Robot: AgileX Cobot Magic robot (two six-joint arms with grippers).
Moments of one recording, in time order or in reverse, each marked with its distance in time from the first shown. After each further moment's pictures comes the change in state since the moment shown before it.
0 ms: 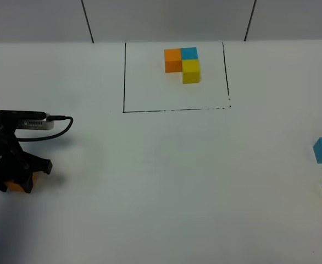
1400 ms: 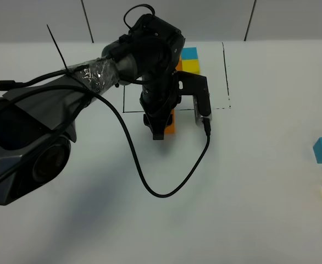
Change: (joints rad) left arm -0.566 0.626 -1.217 0.040 0.484 0.957; right arm 0.000 0.000 0.000 0.000 0.000 0.000
